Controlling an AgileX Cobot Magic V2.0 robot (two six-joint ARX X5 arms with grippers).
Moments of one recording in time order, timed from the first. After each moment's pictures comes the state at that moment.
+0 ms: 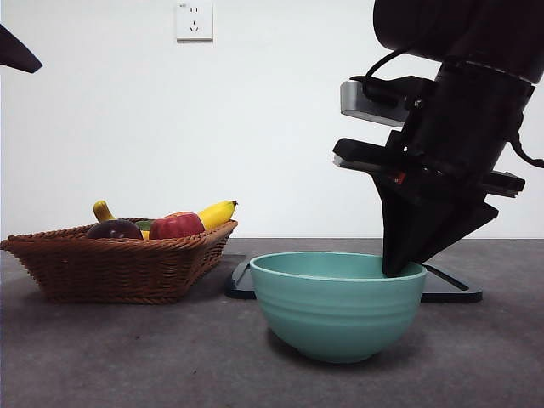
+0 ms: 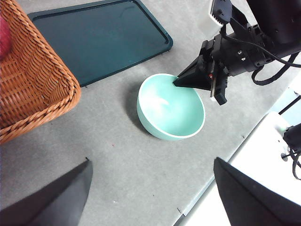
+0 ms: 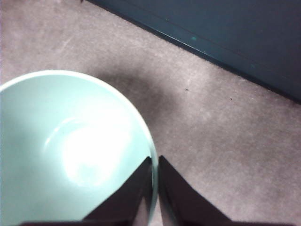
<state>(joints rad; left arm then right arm) -0.38 0.79 0.86 -0.78 0.53 -0.02 0.65 1.41 0.81 -0.44 -0.03 0.27</state>
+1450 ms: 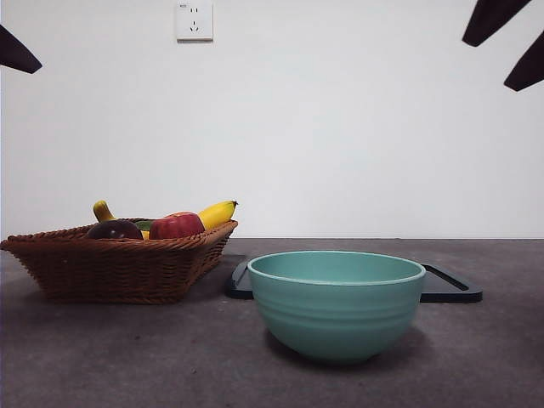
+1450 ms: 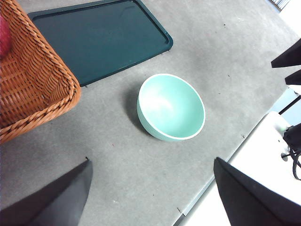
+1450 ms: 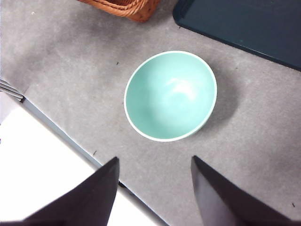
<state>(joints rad) -0.38 0.79 0.86 -0.78 0.53 -0.02 0.67 0.77 0.83 -0.85 -0.24 0.33</state>
